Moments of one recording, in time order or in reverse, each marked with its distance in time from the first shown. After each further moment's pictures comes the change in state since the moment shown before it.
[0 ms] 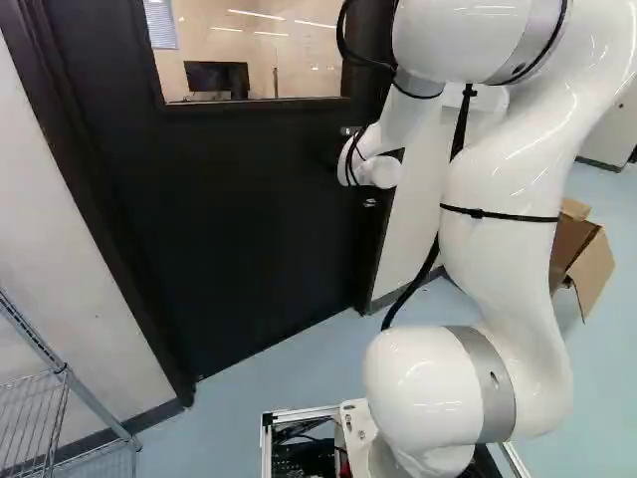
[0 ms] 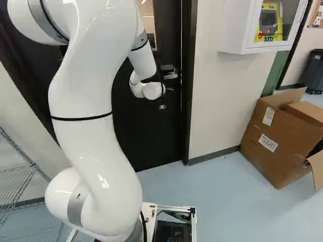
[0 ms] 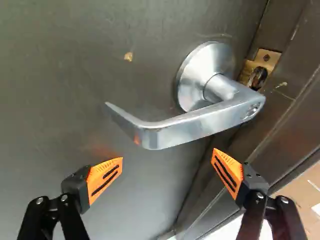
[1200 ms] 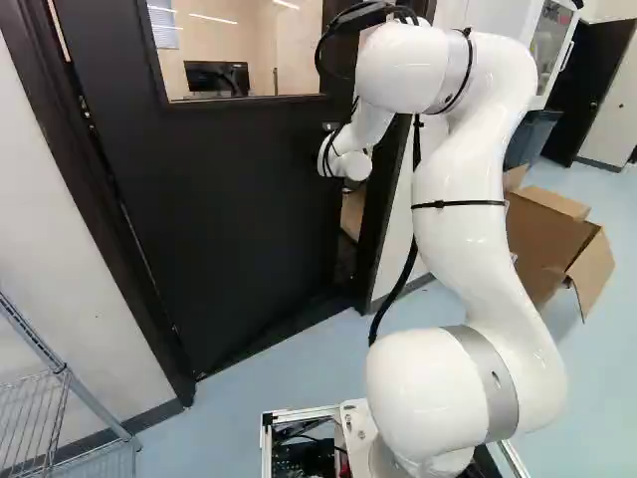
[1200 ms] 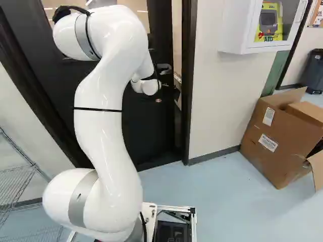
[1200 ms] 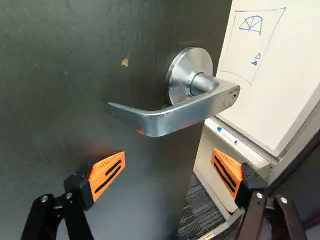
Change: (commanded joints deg) arm 5.3 -13.6 -17.3 2.6 0.2 0.0
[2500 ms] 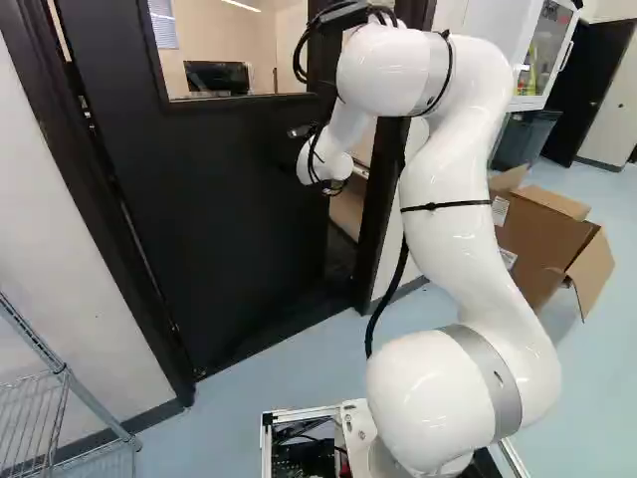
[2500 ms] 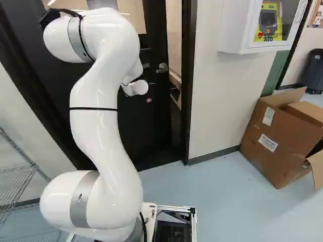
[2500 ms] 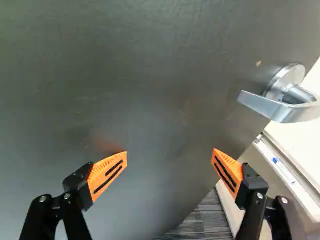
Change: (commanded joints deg) arm 6.7 -1.3 -1.7 -17.7 -2.1 0.0
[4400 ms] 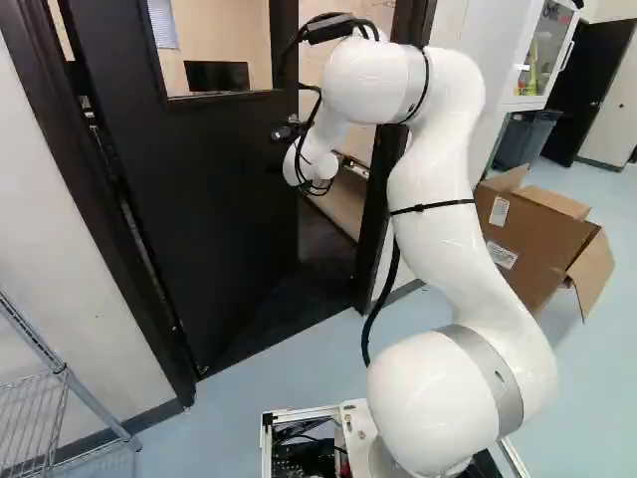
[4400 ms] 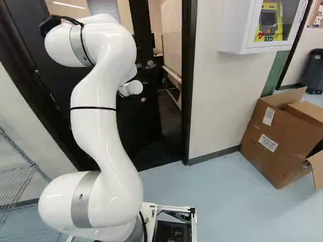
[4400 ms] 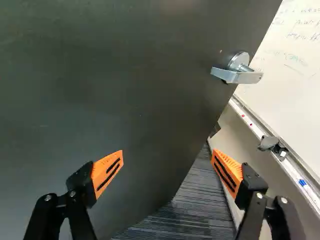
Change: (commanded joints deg) arm 3.3 -1.0 -1.3 -0.6 -0.1 0.0
